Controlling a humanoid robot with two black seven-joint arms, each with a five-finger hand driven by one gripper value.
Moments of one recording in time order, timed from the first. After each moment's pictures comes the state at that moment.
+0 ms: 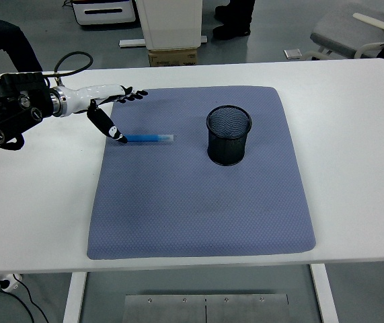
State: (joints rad) left arm -1.29 0.38 0.23 -0.67 0.80 -0.26 -0.34; right arm 0.02 0.00 0.24 0.19 -0.19 0.05 0.16
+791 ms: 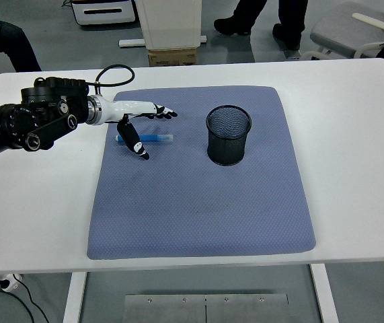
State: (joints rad) left arm -1.32 0.27 0.30 -0.65 0.86 -0.29 -0.32; right arm 0.02 0.00 0.24 0.19 -0.19 0.05 0.16
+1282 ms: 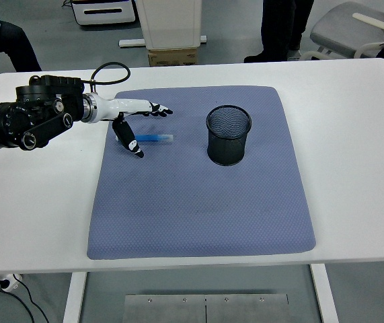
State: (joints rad) left arm -1.33 0.29 0.31 -0.64 0.87 -0.28 -0.34; right arm 0.02 0.00 0.24 0.19 -0.19 0.05 0.16
